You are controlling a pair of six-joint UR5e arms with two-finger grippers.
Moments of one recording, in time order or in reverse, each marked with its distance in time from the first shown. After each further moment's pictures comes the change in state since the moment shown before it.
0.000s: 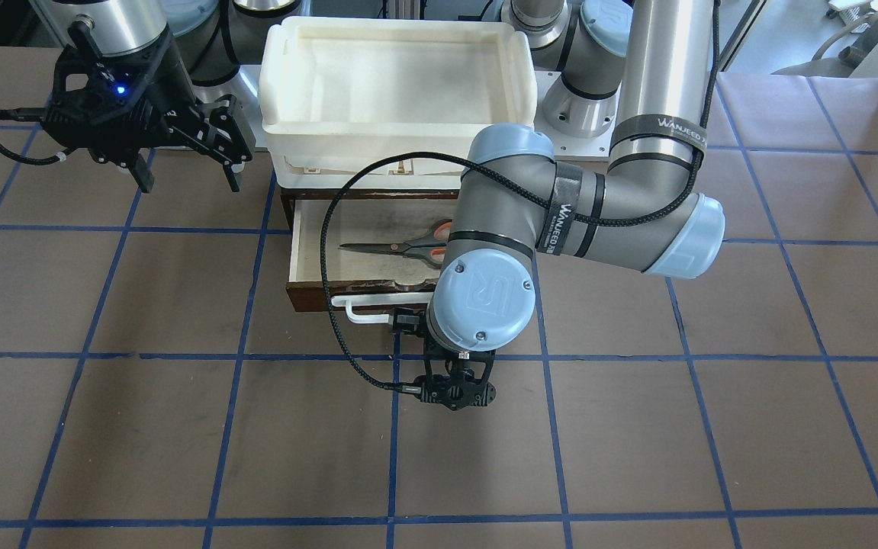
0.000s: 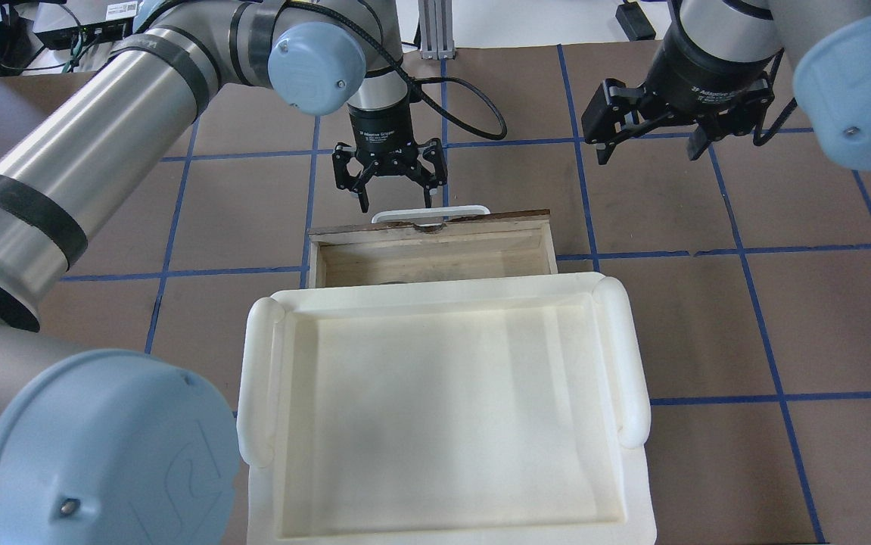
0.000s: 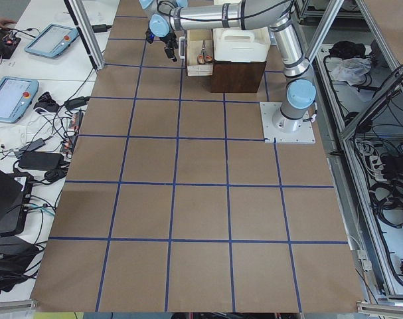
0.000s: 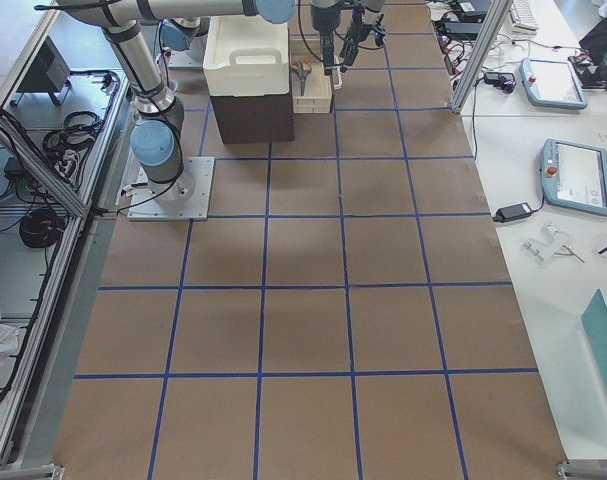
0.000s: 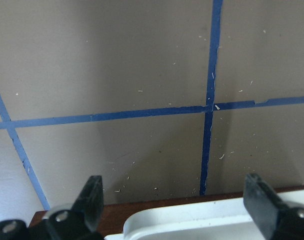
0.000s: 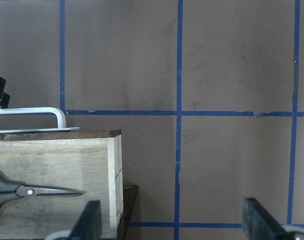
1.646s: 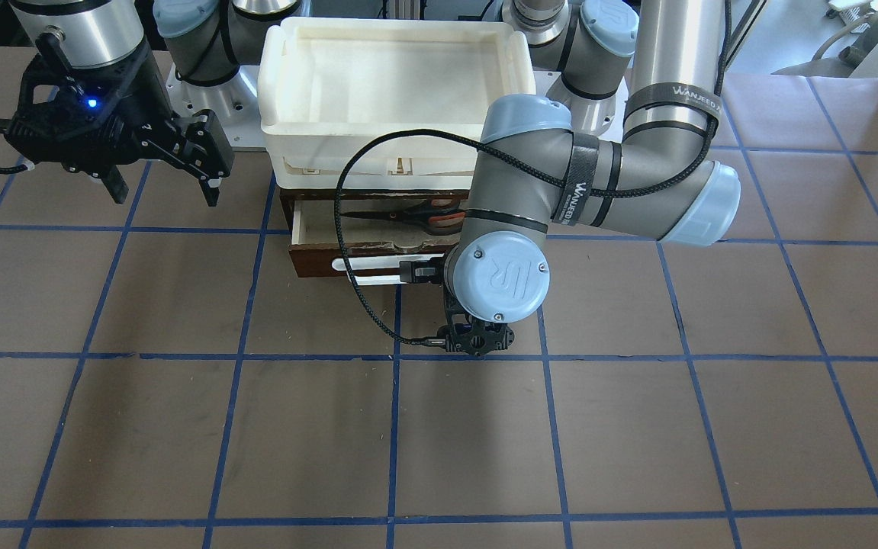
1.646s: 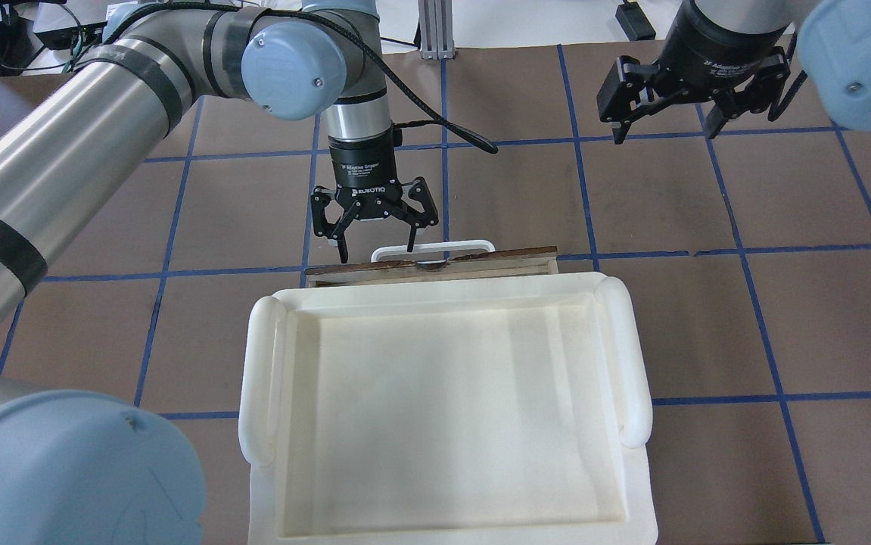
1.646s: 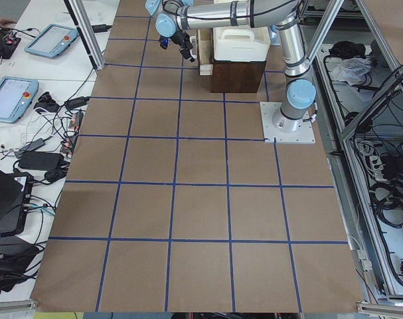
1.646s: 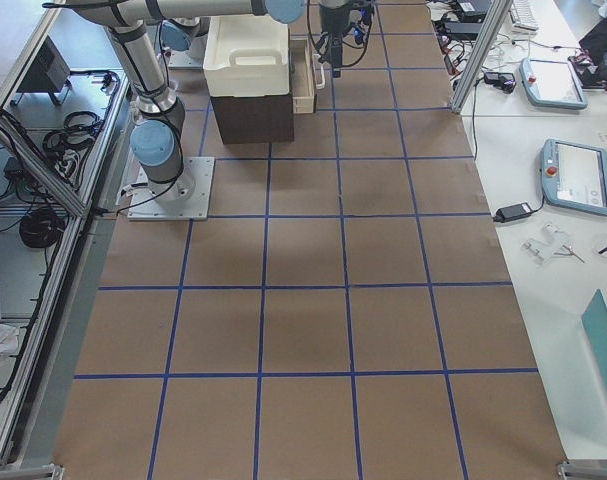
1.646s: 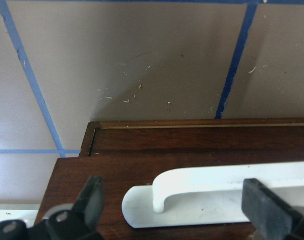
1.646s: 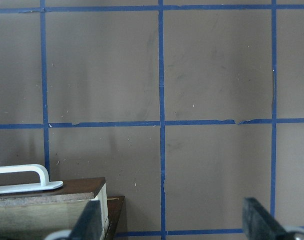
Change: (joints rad) left arm 0.013 0.075 -0.093 -0.210 -0.030 -0.083; right arm -0.016 0.035 -0.048 0.012 -0.042 0.005
